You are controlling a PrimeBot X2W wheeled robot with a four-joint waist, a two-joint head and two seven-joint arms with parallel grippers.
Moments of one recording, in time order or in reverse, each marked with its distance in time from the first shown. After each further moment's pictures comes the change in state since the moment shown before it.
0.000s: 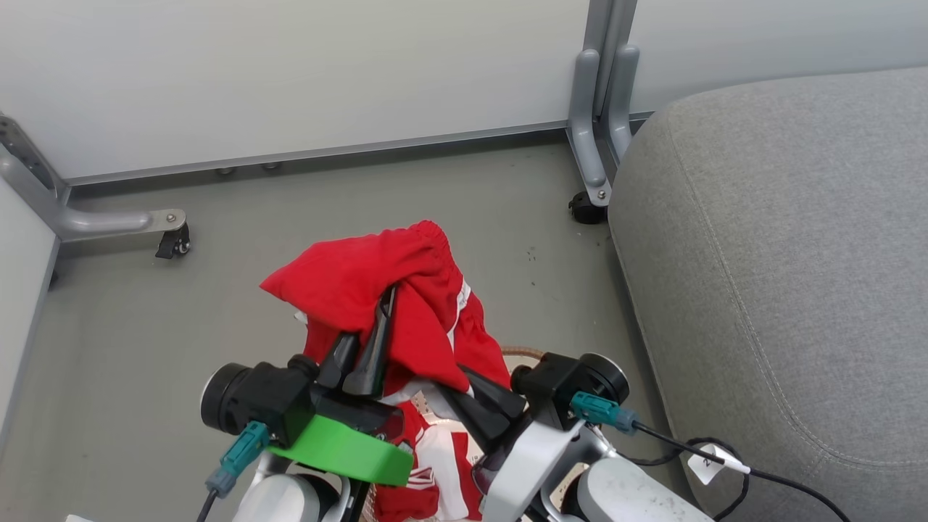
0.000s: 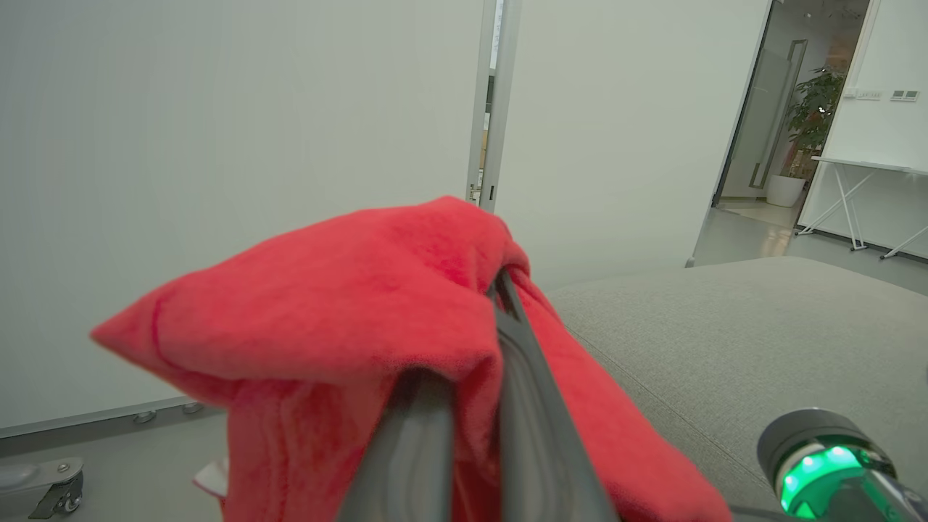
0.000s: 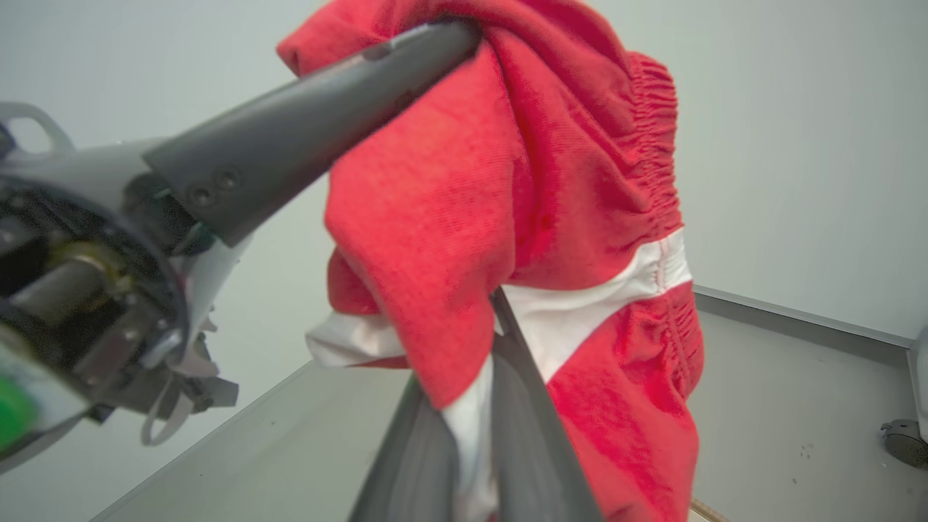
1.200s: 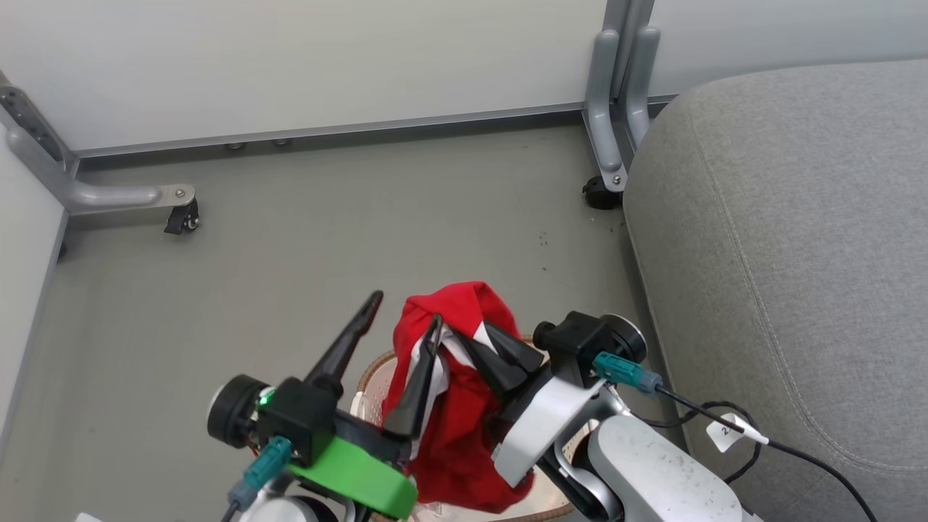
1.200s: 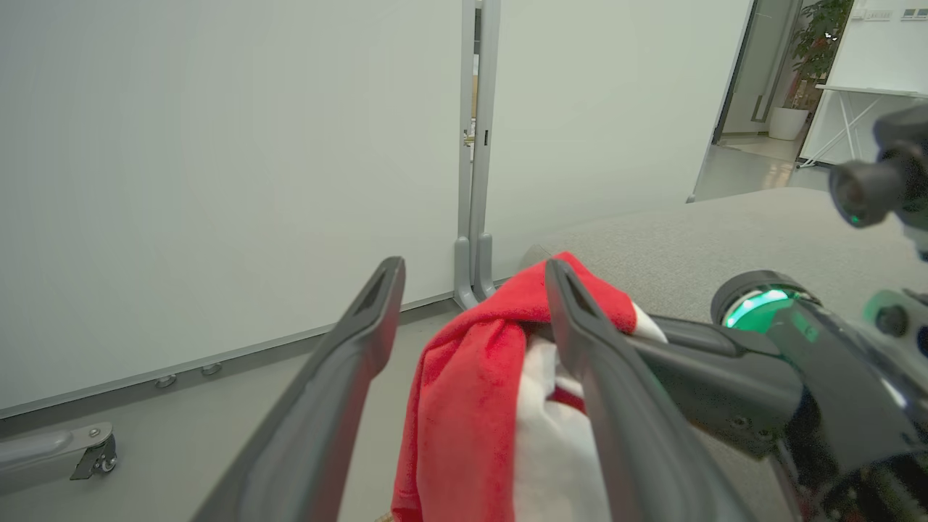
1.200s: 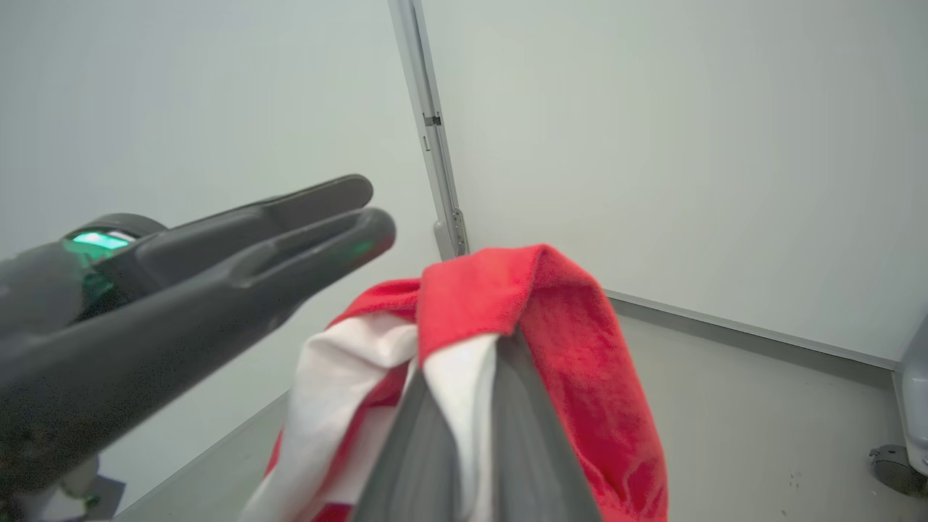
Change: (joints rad) left arm 0.022 0.072 -0.065 -0.058 0.026 0.012 0.082; right arm -0.076 0.001 -0.047 0.064 0.013 0.000 -0.070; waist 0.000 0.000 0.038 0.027
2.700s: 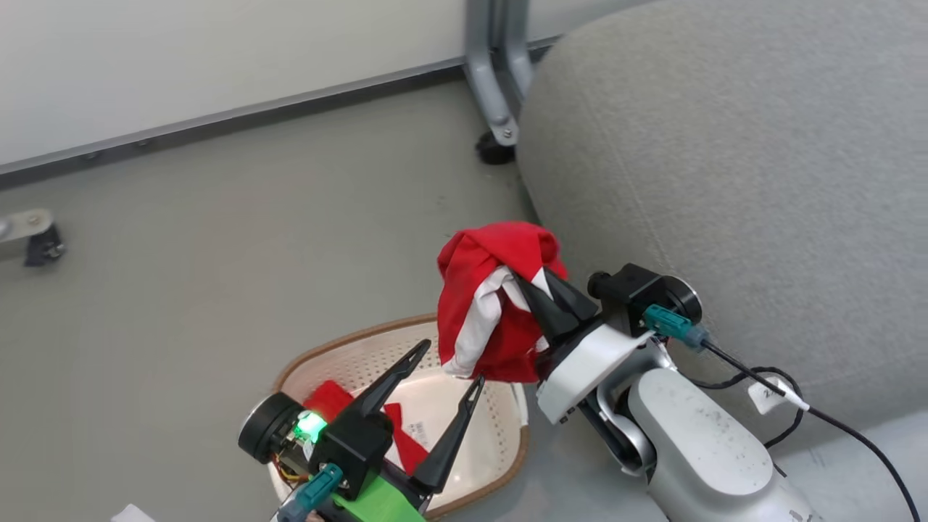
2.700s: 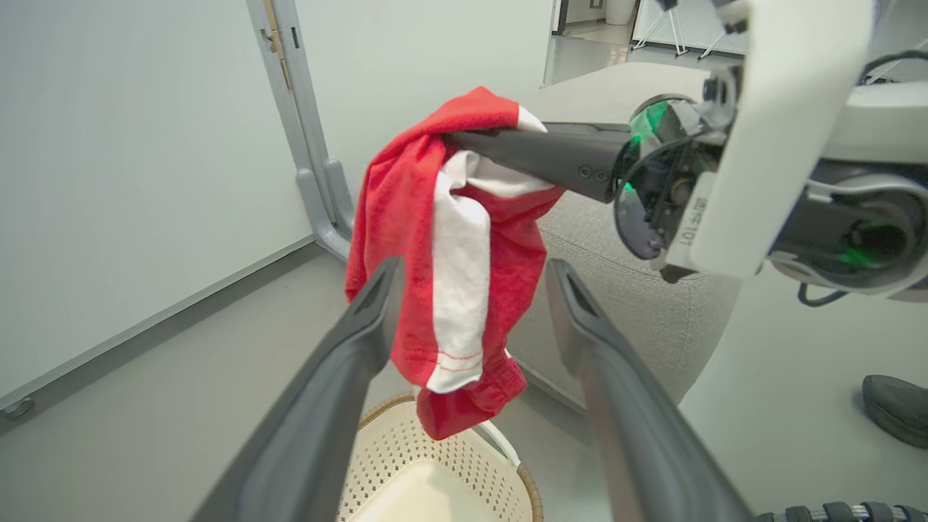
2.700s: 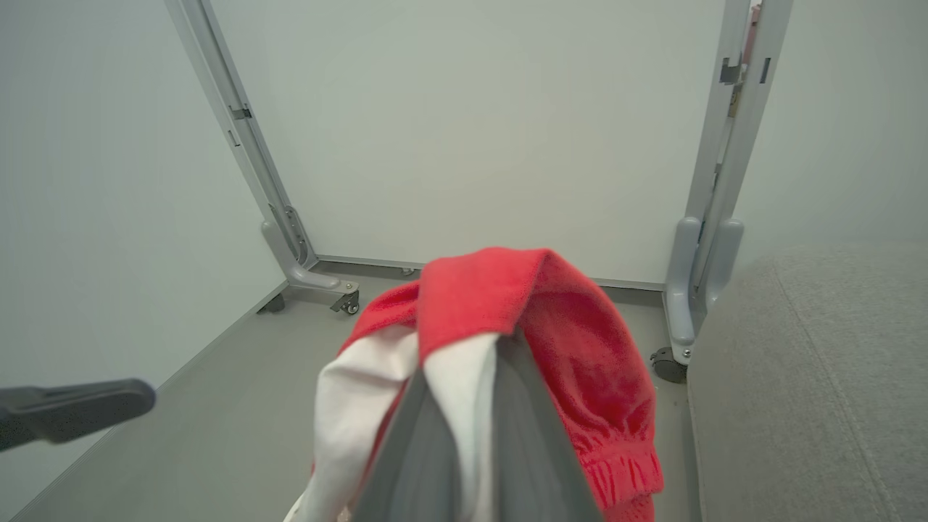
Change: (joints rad) left arm 0.013 0.081 -0.131 -0.022 0.053 -0.042 0.082; right arm -0.066 -0.021 -0.132 0.109 -0.039 0.000 -0.040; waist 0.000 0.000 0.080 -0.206
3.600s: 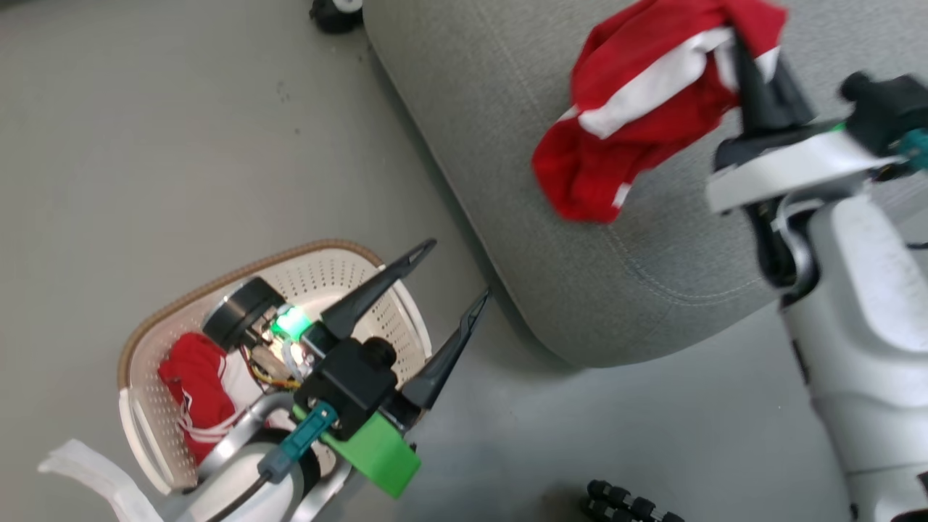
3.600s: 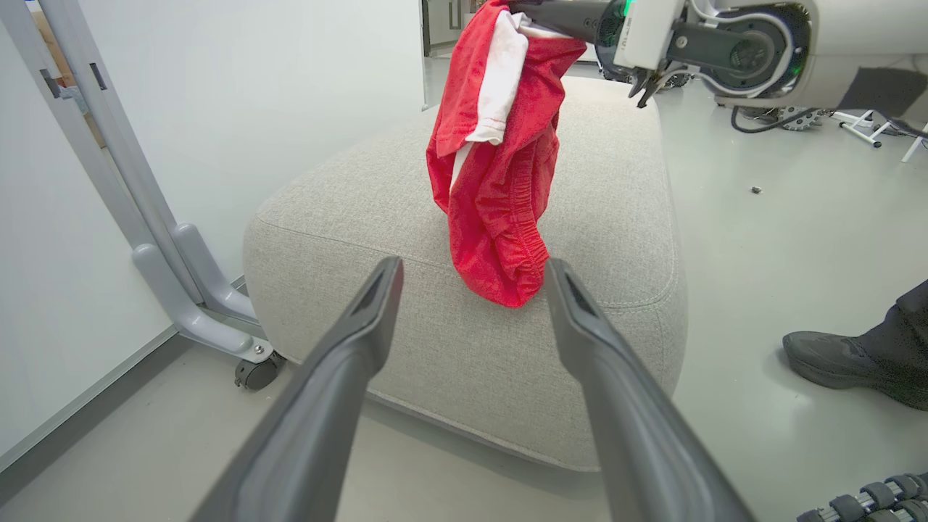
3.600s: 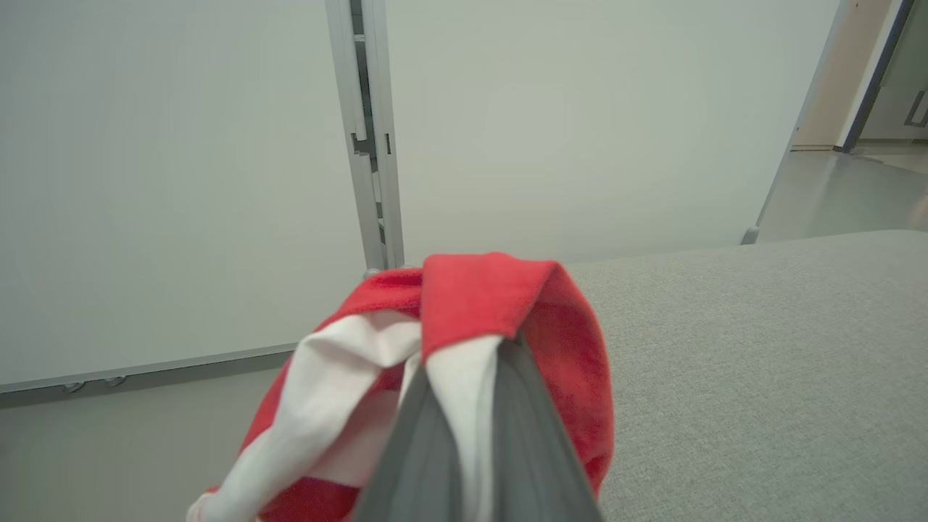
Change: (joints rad) left arm -0.224 0.097 -0.022 -0.143 0.063 -0.050 0.096; right arm -0.227 -0.116 -0.399 -0.020 0.031 0.000 -0.035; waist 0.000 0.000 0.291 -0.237
